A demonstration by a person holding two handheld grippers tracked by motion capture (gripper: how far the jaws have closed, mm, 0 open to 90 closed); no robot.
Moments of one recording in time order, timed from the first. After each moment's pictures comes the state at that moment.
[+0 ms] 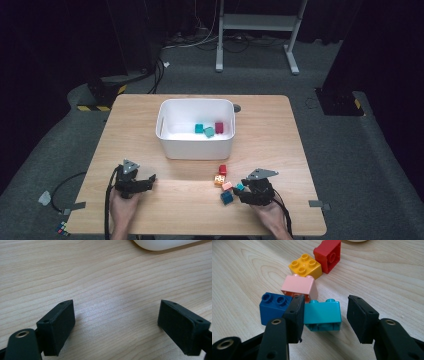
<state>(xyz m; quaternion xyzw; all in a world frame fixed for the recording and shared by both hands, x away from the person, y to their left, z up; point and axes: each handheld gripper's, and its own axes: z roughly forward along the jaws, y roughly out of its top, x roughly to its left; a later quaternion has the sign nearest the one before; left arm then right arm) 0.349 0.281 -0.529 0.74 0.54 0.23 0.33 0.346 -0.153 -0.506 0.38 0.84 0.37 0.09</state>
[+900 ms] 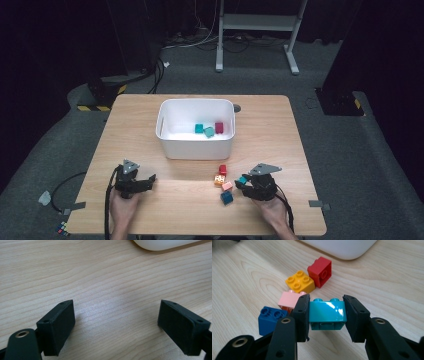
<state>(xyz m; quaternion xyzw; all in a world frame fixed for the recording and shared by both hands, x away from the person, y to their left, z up) 0.349 0.281 -0.529 0.74 0.54 0.23 0.33 0.352 -0.157 -0.488 0.38 0.84 0.38 0.11</state>
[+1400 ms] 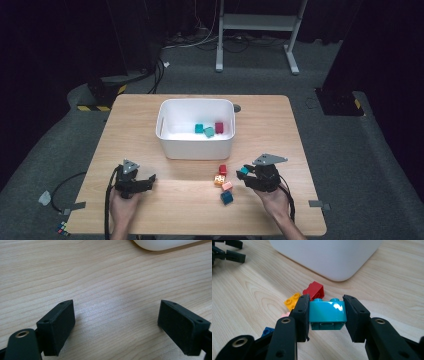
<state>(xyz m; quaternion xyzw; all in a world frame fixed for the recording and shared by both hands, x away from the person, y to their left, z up) 0.349 0.281 -0.529 0.74 0.54 0.23 0.33 0.366 -0.162 -0.460 0.38 0.82 0.41 0.12</state>
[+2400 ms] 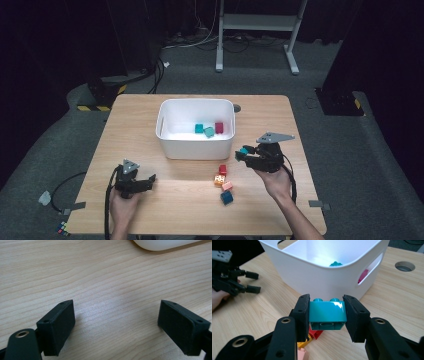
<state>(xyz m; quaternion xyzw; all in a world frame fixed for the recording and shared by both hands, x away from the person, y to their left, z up) 0.349 0.281 -0.529 0.74 0.54 0.23 0.33 0.396 -0.161 -0.402 0.37 0.81 0.45 0.11</state>
